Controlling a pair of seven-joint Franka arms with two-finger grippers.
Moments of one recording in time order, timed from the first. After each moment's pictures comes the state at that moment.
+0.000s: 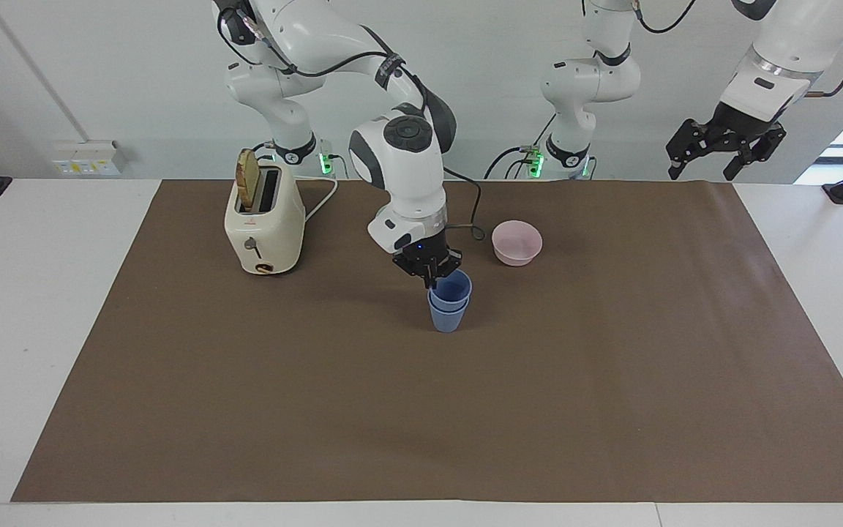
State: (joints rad) left arm 0.02 -0.08 -0.06 -1.57 -0.02 1.48 0.03; right arm 0.36 0.37 0.23 -1.63 -0.05 2.14 0.76
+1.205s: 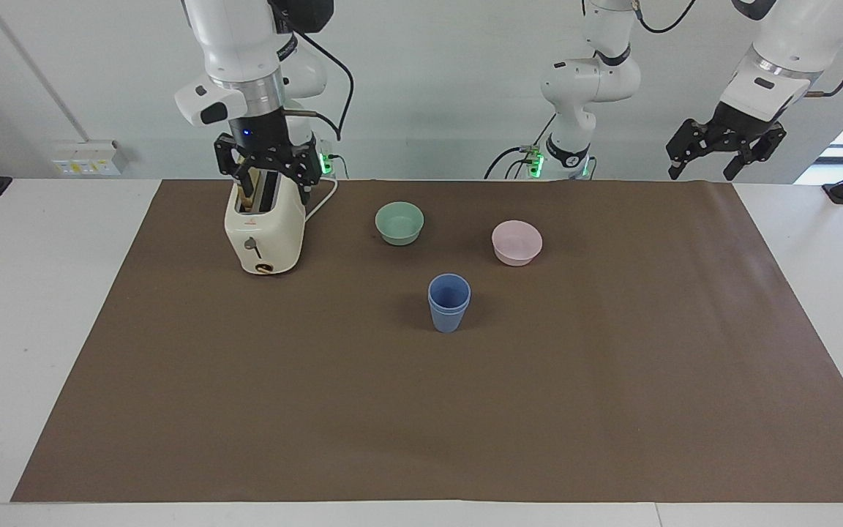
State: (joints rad) left arm 0.02 -0.08 -0.06 -1.57 -0.02 1.48 0.03; right arm 0.00 -0.04 0.22 -1.58 -0.05 1.61 0.36
